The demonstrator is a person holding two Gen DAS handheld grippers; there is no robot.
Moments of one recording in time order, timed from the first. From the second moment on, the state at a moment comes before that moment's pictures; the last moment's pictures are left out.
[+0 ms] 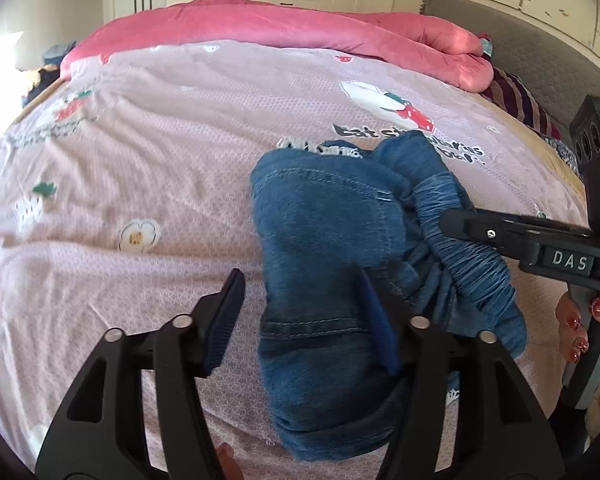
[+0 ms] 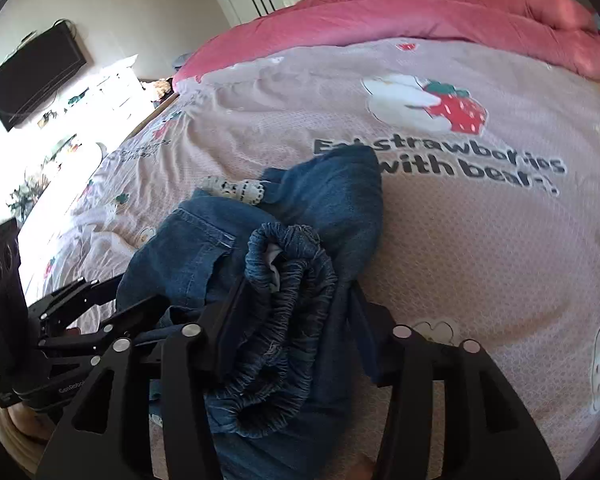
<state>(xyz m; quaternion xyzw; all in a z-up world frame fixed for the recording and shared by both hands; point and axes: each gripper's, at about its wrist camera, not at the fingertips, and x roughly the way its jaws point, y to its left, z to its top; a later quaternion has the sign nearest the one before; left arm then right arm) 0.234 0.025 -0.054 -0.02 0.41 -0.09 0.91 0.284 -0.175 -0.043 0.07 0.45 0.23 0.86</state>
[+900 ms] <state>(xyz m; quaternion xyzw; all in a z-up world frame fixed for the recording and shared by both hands) 0.193 0.026 -0.019 -0.01 0.37 -0.07 0.92 0.238 -0.199 -0.002 0.06 0.39 0.21 0.89</state>
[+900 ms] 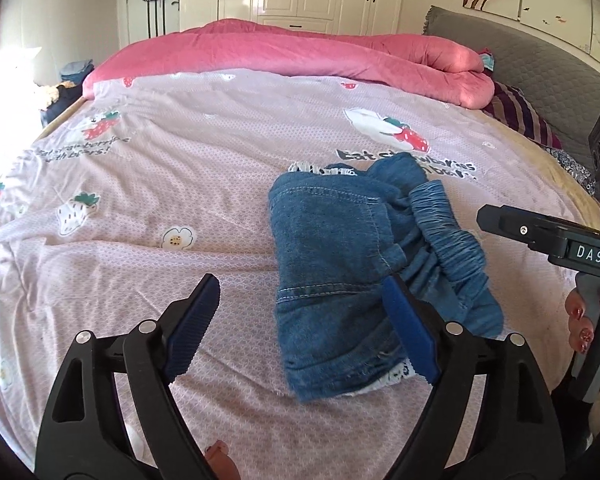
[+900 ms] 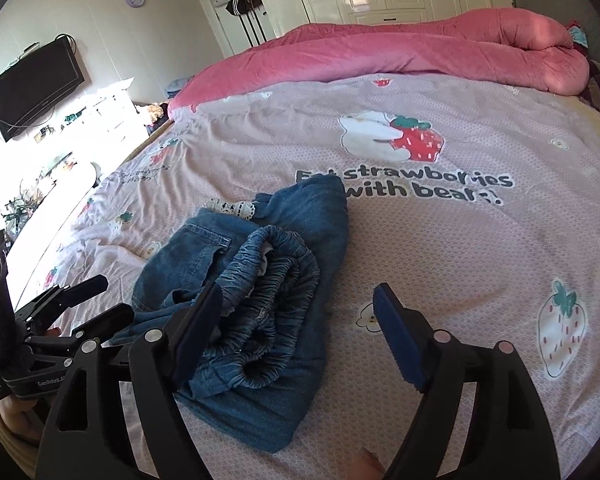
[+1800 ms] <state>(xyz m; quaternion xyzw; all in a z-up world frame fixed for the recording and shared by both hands) 0.123 0.027 0.021 -0.01 0.34 -0.05 0.94 0.132 -0.200 0.062 -0.01 0.28 0.21 0.94</state>
